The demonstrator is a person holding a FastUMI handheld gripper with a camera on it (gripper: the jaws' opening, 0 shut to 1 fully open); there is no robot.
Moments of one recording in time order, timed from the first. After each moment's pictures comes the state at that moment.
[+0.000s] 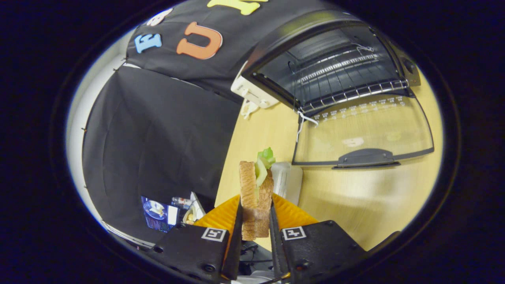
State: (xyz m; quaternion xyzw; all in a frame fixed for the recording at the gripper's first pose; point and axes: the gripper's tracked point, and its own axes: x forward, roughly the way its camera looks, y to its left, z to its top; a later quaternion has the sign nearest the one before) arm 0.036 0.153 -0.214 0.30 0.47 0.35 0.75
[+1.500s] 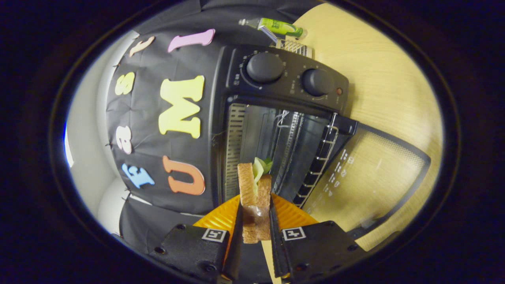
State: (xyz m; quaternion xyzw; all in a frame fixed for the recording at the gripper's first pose) arm 0.223 0.040 -0.220 0.65 0.18 0.07 0.74
